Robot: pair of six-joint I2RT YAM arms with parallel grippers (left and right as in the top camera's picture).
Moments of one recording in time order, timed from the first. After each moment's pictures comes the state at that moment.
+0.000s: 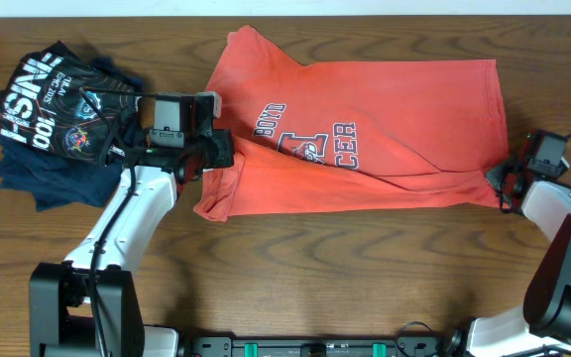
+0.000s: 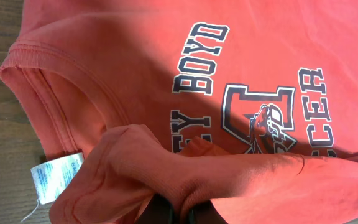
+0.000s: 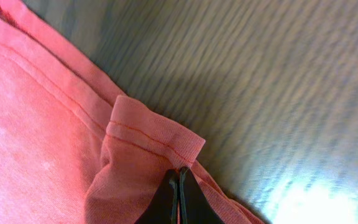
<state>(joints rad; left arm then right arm) -0.12 1.56 0.97 -0.36 0.30 -0.22 -0.37 1.71 0.80 -0.16 0.12 0.62</state>
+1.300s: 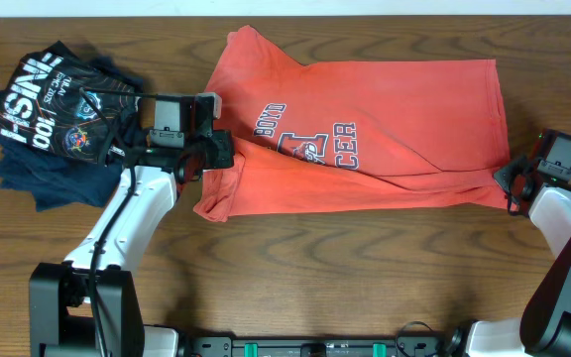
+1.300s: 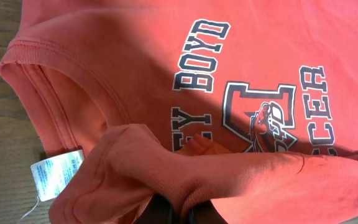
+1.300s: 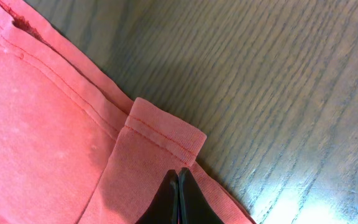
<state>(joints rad) -0.12 1.56 0.97 -0.37 0.30 -0.22 -0.38 1.61 0.80 -0.23 0.13 0.57</state>
